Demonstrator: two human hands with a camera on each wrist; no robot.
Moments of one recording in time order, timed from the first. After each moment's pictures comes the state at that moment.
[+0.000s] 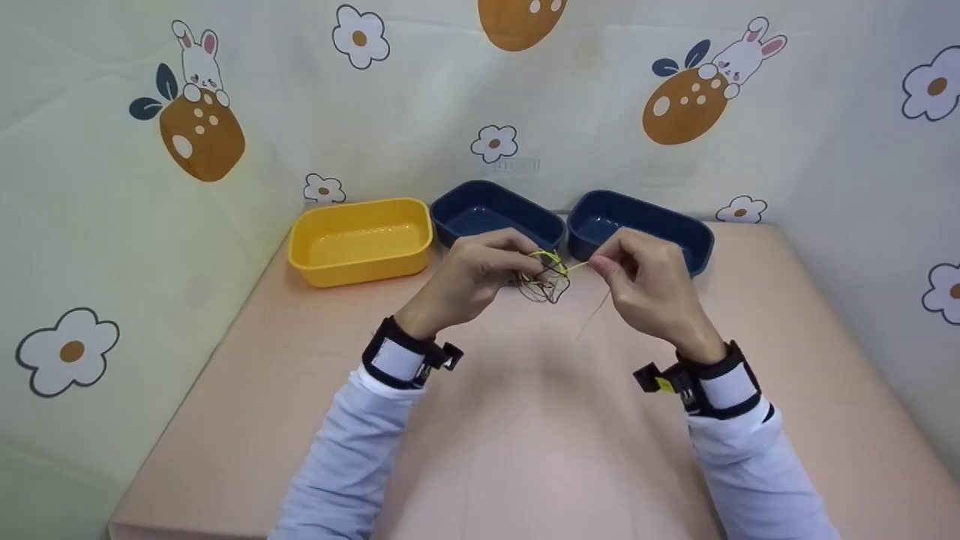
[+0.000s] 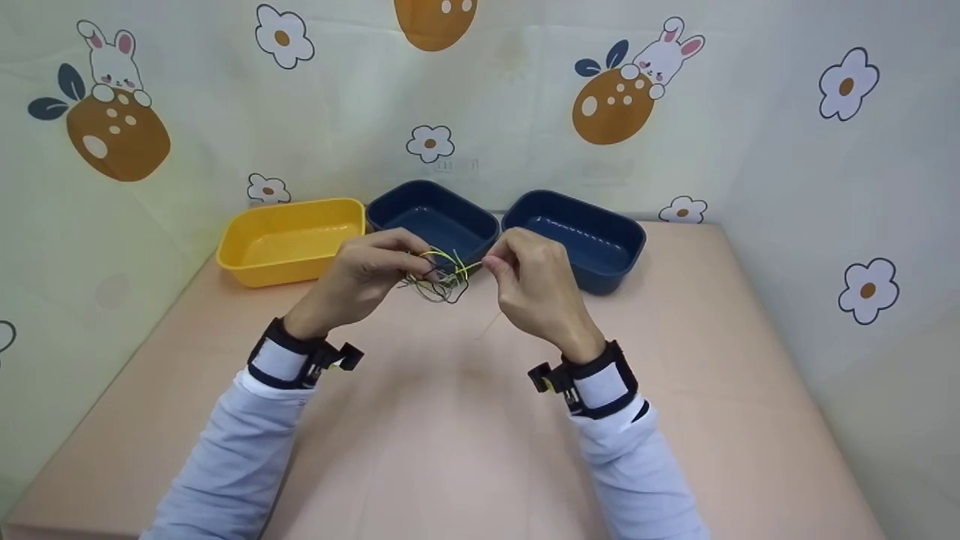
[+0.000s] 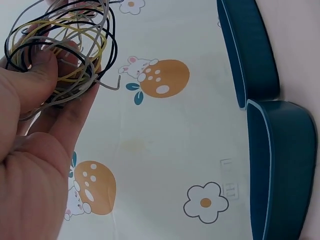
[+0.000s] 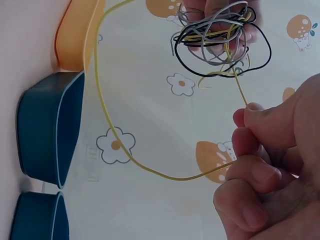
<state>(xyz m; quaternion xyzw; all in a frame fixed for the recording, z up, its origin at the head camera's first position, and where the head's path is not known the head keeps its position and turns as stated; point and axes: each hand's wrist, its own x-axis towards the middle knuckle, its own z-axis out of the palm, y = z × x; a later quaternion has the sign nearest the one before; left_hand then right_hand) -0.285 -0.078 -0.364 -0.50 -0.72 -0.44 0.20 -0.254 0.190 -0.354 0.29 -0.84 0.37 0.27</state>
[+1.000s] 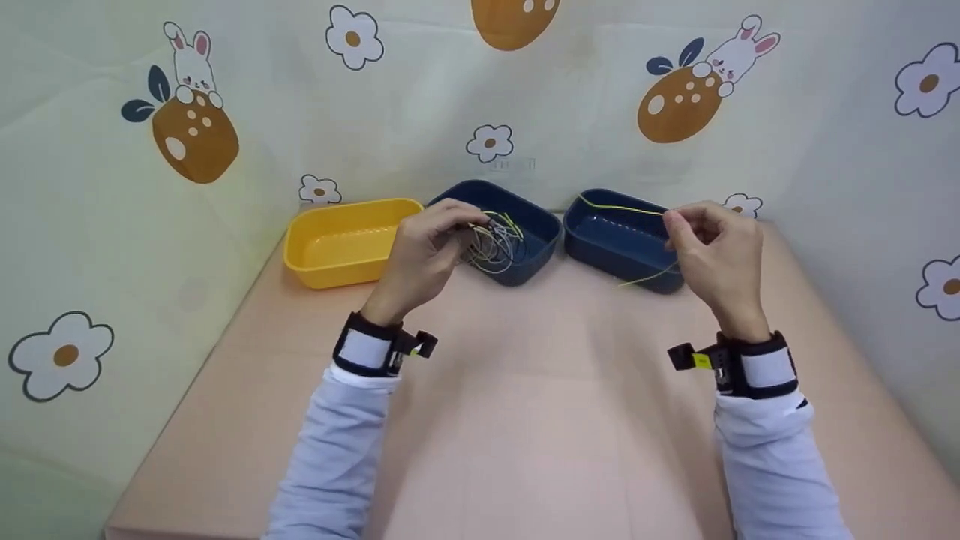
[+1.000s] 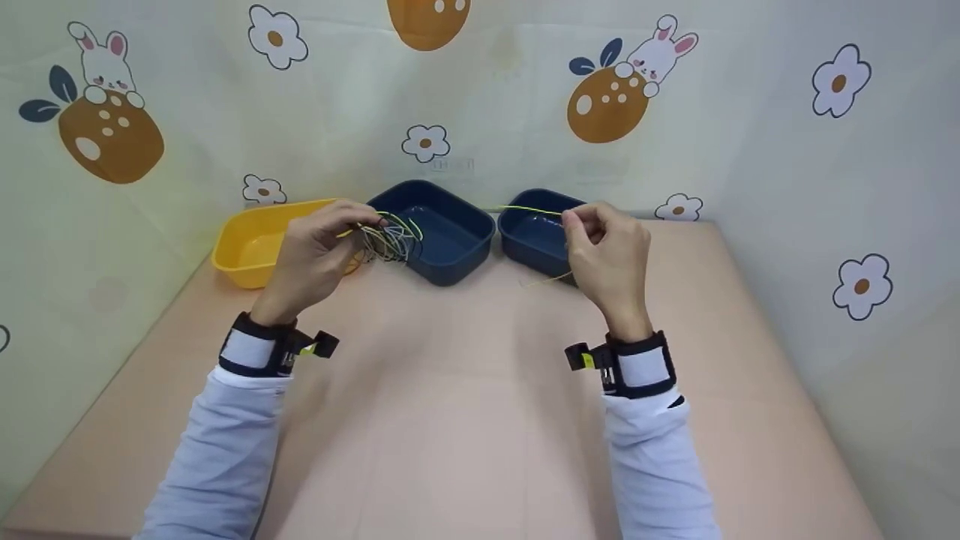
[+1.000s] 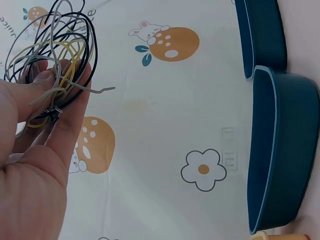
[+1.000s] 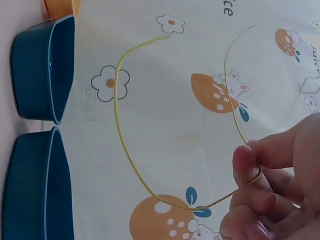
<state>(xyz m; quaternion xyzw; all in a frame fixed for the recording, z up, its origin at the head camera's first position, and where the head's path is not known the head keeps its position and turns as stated) -0.299 -0.115 -0.360 -0.38 -0.74 -0.50 0.26 -0.273 0.251 -0.347 0.06 -0.83 0.46 0.31</state>
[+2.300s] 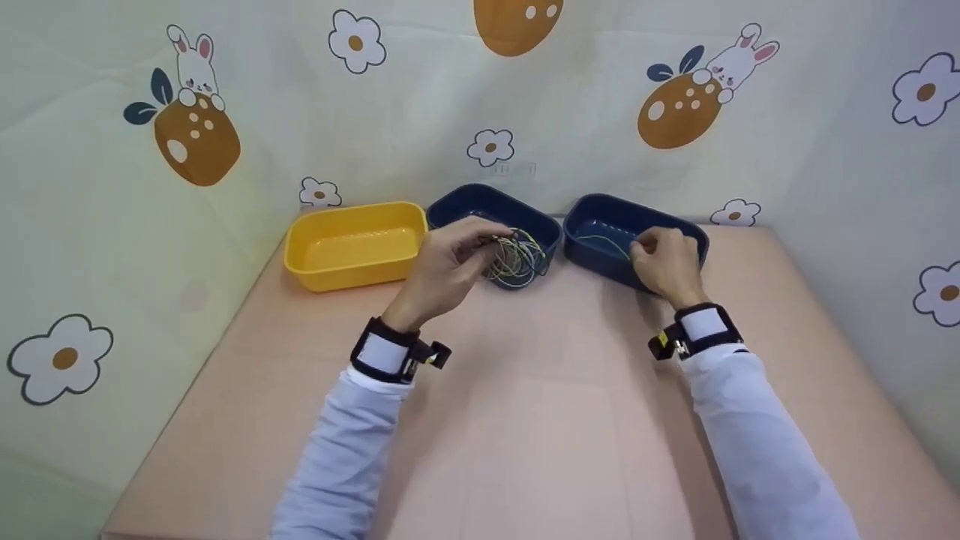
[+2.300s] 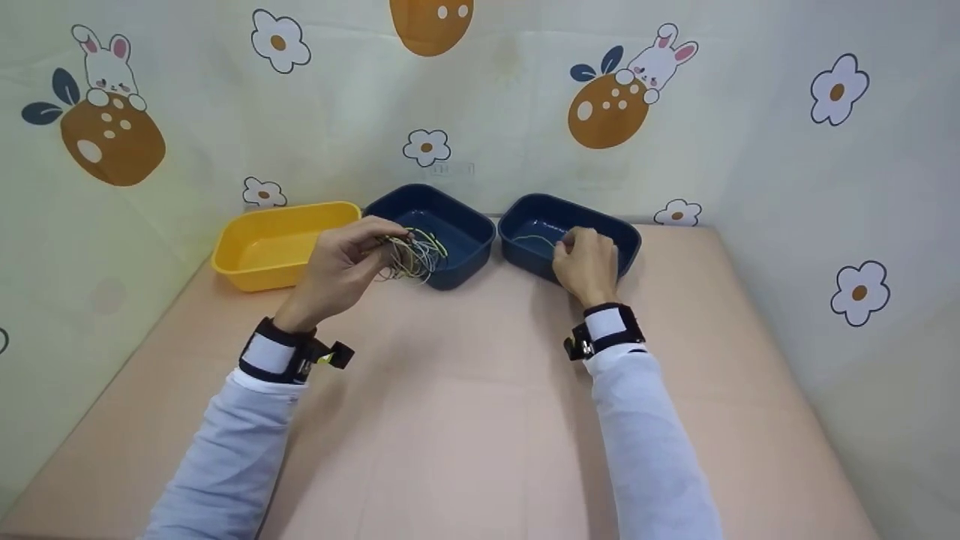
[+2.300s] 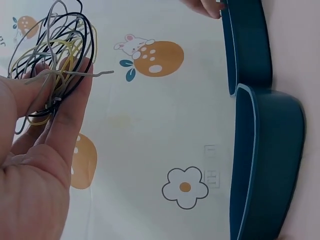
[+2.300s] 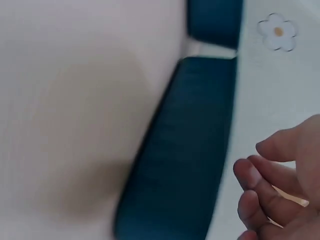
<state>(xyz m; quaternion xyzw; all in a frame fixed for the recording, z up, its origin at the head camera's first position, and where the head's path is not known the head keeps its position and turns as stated) -0.300 -0.096 -0.371 -0.38 -0.74 -0.53 0.18 -0.365 0.261 -0.422 0.04 -0.93 0.30 0.20</state>
